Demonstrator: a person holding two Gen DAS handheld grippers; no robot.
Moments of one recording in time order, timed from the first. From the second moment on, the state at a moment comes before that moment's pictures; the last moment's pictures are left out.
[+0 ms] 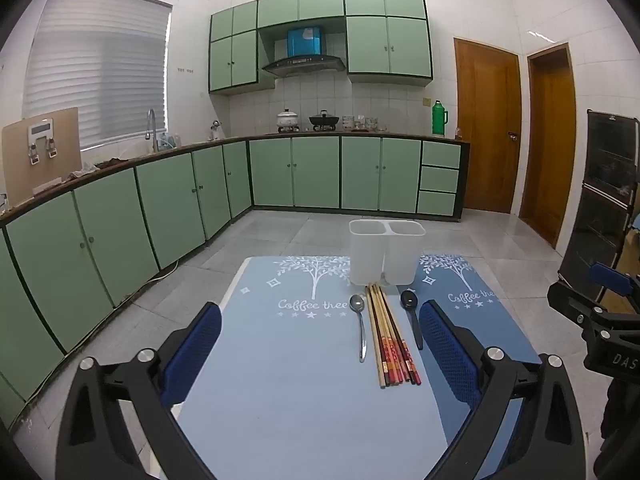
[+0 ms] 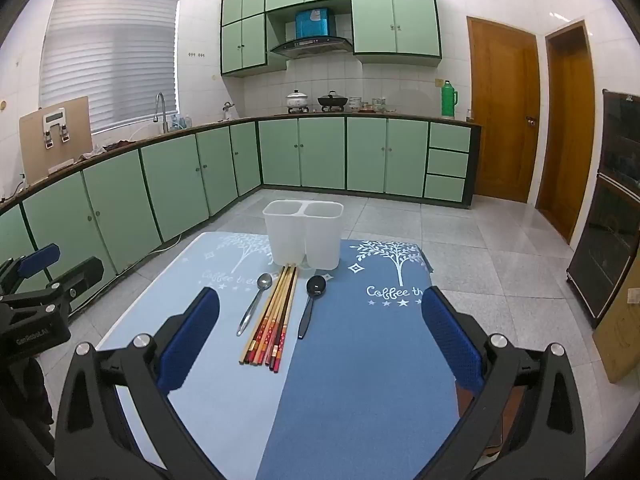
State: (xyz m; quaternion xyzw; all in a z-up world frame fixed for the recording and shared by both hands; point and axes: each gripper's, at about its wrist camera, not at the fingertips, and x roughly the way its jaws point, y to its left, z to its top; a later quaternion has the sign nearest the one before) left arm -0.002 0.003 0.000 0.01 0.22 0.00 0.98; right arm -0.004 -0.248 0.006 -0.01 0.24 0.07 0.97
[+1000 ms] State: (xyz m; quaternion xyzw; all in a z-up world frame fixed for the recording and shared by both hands) left arm -0.001 0.001 0.004 0.02 0.21 0.00 0.98; right arm -0.007 -0.250 0.005 0.00 0.24 0.07 0.97
